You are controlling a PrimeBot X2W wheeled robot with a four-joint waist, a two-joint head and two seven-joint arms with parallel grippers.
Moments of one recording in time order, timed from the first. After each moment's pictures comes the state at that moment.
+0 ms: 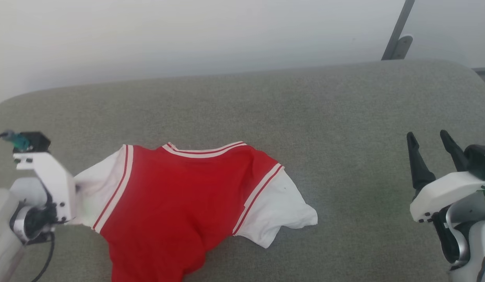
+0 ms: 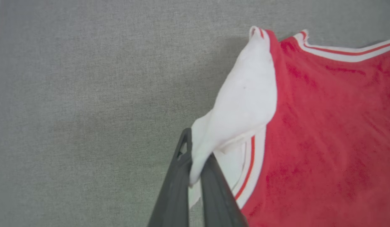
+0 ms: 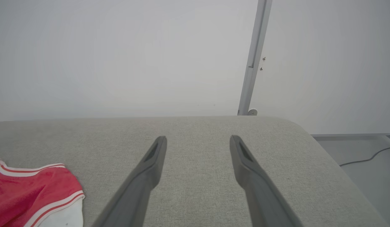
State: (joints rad) left arm -0.66 0.74 -0.74 0.61 -1.11 0.06 0.48; right arm -0.20 -0.14 -0.14 0.09 0.17 0.13 0.10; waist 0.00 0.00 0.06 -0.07
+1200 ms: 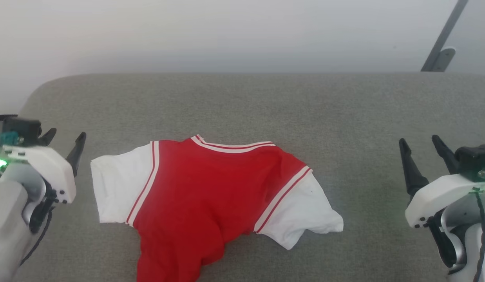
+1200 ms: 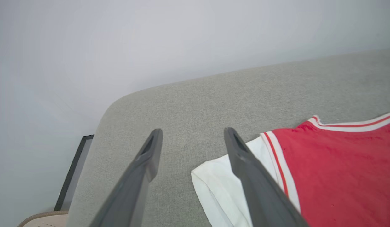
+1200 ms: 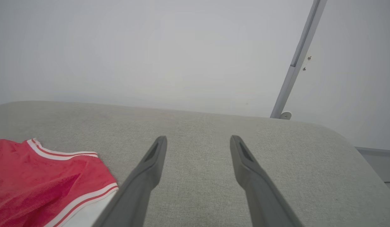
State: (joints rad) left arm -0.77 0.65 -0.80 0.87 -0.90 -0.08 -0.15; right arm -0.19 -0.16 -0.10 0.07 0.17 0.13 0.15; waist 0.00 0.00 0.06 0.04
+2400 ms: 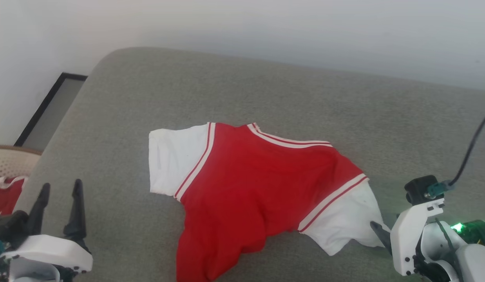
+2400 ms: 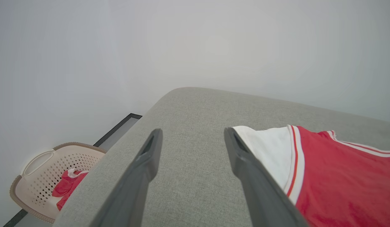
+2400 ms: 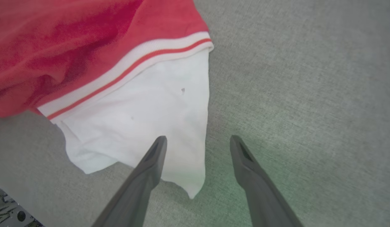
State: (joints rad) left arm -0.05 0.51 -0.12 0.19 -0.66 0.11 -0.26; right arm -0.11 -0.29 0.10 0.11 0.37 0.13 0.66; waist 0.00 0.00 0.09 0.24
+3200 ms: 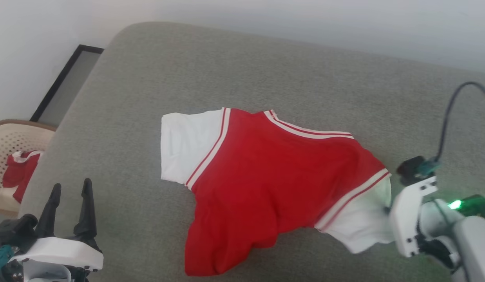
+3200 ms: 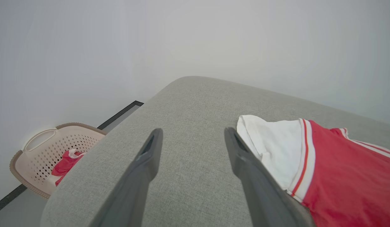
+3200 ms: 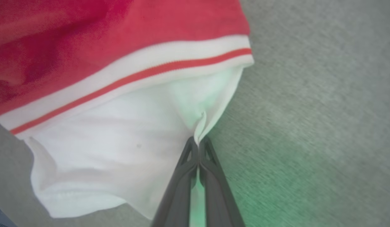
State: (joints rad) left arm -0.06 0.30 0.06 0.25 -0.50 -0.06 -0.26; right arm -0.26 -0.38 0.22 0.26 0.38 0.13 0.75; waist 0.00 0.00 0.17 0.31
